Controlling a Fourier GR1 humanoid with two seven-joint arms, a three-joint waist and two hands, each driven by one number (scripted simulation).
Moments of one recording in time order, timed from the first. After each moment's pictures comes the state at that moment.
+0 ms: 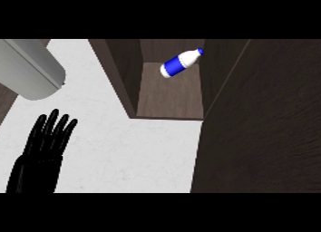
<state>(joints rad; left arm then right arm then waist) 0.16 0.48 -0.35 -1.80 0.80 0.11 -0.49 0.90 -0.46 0.57 -2.50 0.04 0.51 -0.23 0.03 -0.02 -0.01</state>
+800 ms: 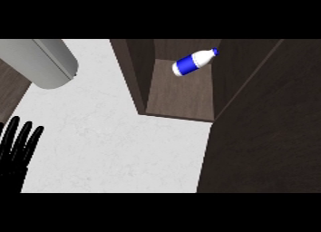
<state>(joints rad) 0.29 0.62 -0.22 -1.86 0.91 -0.08 -0.48 0.78 -0.44 0.65 -2.49 0.03 0.40 -0.12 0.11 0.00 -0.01</state>
